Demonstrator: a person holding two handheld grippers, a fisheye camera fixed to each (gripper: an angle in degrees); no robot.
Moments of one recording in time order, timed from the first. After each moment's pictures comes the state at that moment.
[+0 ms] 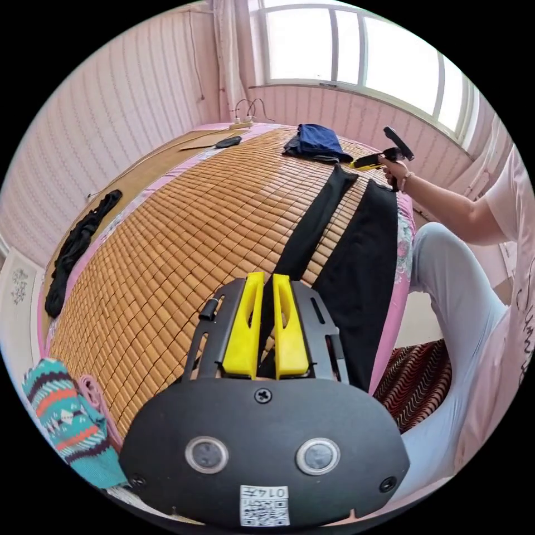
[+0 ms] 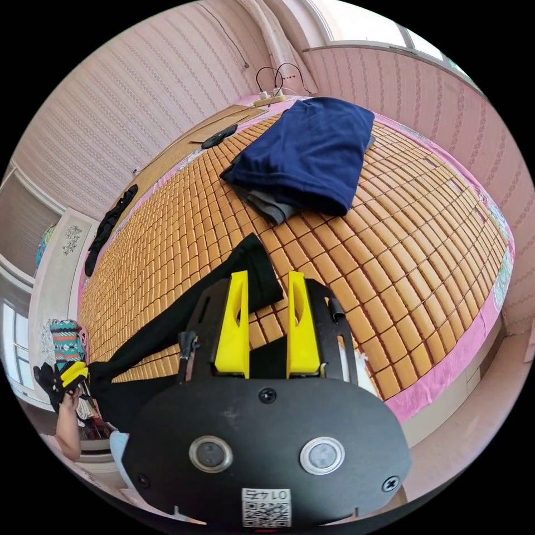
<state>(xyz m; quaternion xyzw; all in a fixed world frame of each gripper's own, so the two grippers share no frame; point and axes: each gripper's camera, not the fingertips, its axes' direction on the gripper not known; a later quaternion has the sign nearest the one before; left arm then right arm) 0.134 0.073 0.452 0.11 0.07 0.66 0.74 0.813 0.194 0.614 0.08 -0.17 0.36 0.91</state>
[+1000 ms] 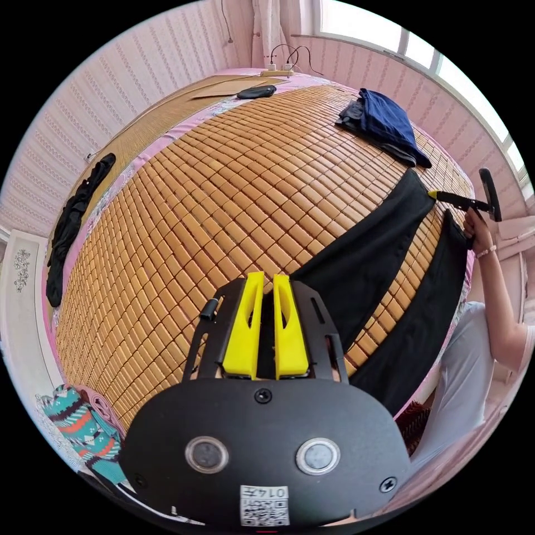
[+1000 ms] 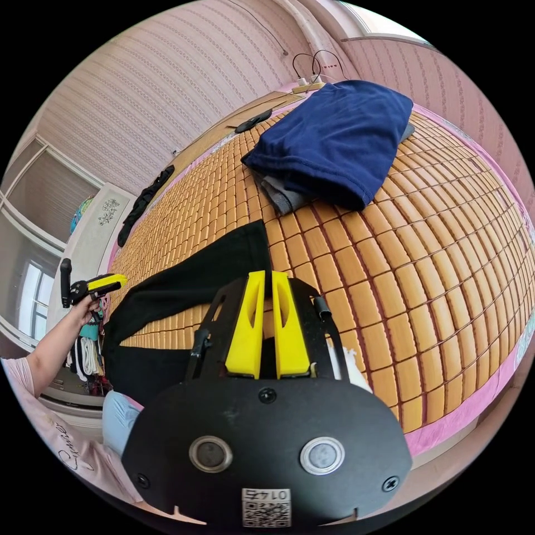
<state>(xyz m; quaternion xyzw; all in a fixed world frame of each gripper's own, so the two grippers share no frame) 0.400 0.001 0.538 0.04 -0.05 0.59 0.80 0.867 0.222 0.674 0.10 -0.27 0.28 0.92</state>
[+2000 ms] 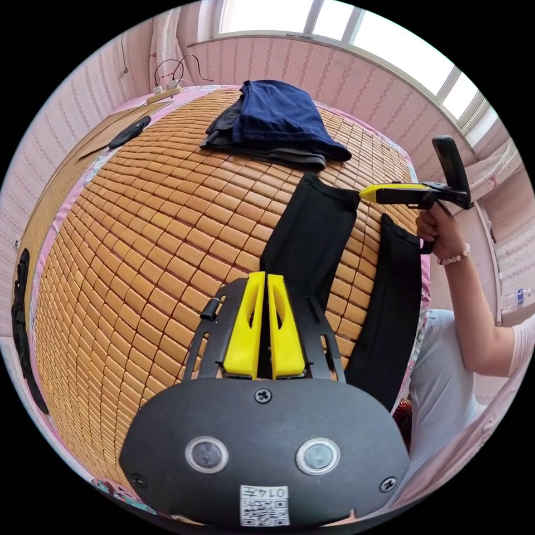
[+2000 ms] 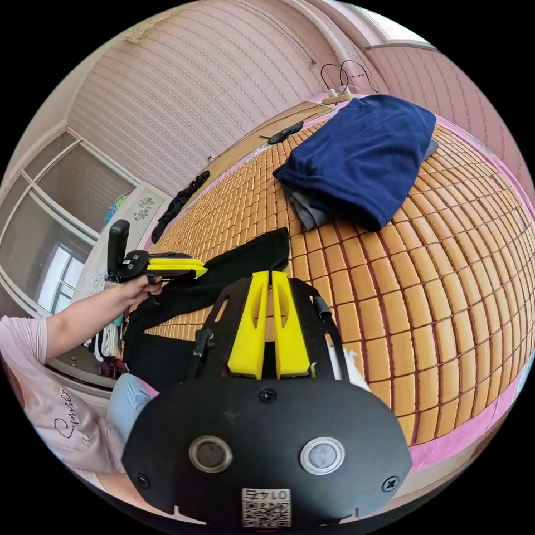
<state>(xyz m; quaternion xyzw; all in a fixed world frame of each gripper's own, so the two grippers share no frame) 0.583 0.079 0.614 -0.03 0.07 0.71 0.71 0.903 0.243 0.669 0.15 -0.33 0.24 0.90</state>
